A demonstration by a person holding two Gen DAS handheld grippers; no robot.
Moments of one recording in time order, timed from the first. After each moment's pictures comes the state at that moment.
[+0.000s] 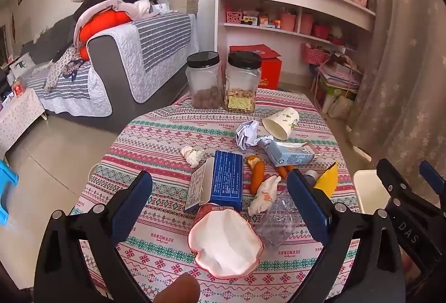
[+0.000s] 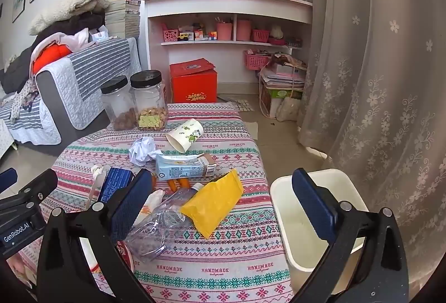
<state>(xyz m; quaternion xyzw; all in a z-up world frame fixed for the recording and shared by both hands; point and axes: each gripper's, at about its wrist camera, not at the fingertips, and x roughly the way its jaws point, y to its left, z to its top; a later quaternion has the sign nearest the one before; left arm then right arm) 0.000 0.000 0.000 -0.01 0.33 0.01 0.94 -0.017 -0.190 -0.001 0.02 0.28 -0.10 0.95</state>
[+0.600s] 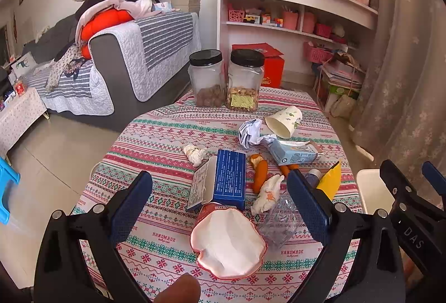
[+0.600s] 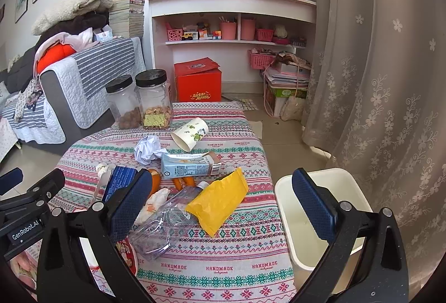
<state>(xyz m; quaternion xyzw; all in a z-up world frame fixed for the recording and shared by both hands) -0.002 0.006 -0.001 -0.01 0.34 0.01 0.94 -0.019 -0.183 -0.002 0.02 0.28 -0.09 0.96</state>
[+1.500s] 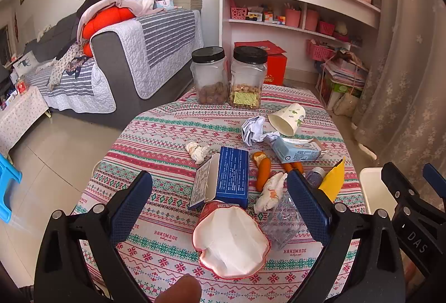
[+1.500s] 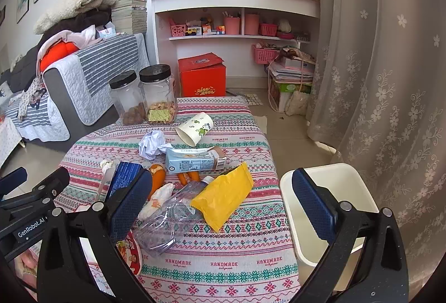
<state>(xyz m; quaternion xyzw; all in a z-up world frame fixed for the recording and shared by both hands) 0.000 0.010 -0.006 -0.01 0.34 0.01 0.94 -0.017 -0.183 -0.008 0.03 0.29 -0.08 0.95</state>
